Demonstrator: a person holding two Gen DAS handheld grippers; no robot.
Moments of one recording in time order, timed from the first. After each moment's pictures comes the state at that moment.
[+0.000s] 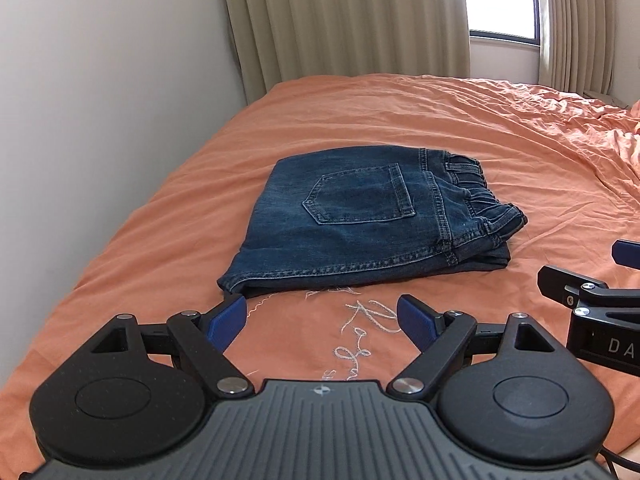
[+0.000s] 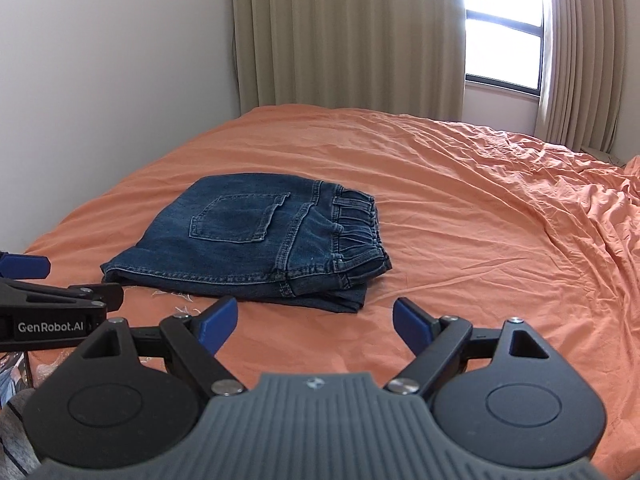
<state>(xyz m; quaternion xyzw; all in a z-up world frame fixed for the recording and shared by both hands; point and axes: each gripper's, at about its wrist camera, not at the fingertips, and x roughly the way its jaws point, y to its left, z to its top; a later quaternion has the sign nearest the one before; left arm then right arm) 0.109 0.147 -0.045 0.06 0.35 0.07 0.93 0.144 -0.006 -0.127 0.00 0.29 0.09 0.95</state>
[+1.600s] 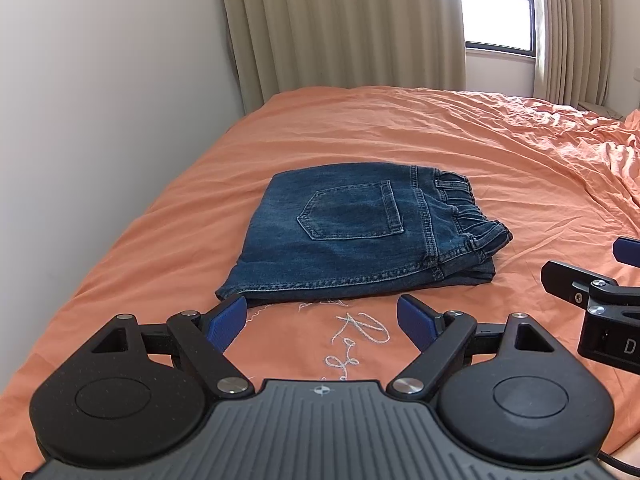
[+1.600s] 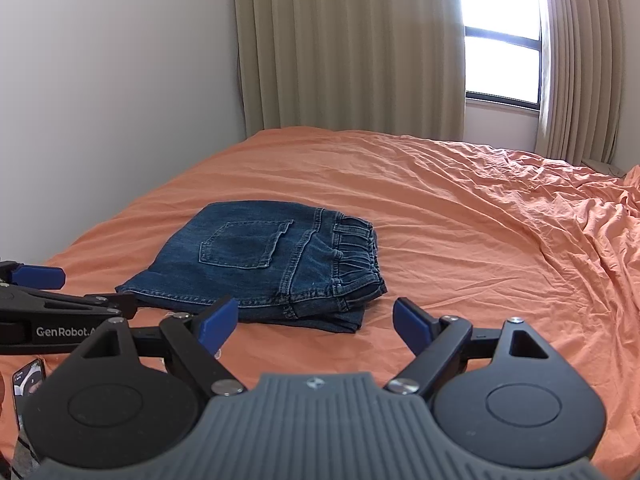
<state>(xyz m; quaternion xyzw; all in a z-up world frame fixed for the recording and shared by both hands) 0.102 0.144 -0.025 0.05 0.34 0.07 0.94 0.127 -0.014 -0.104 0.01 0.26 0.10 0.96</state>
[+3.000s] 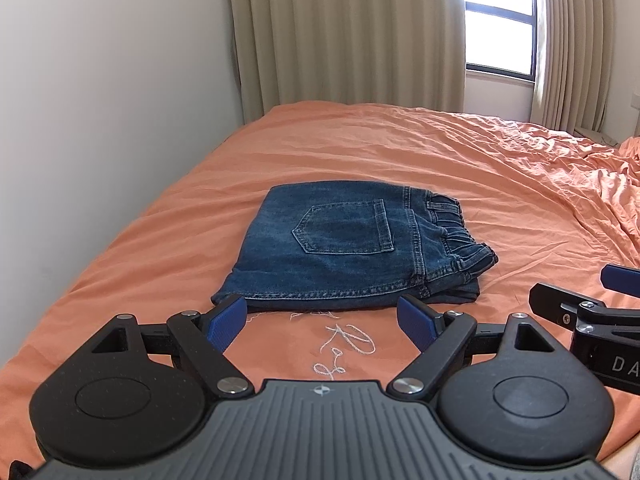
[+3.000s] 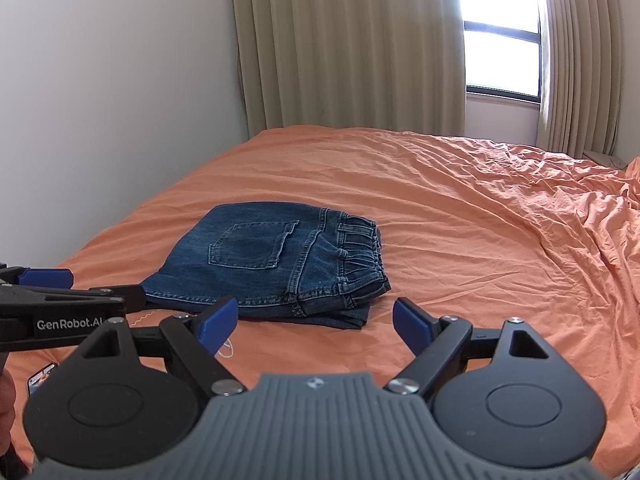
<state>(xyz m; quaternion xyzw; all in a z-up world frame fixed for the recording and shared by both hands) 0.093 0.149 -0.011 0.03 0.32 0.06 0.95 0.116 -0.015 -0.092 0.02 0.27 0.10 0.96</state>
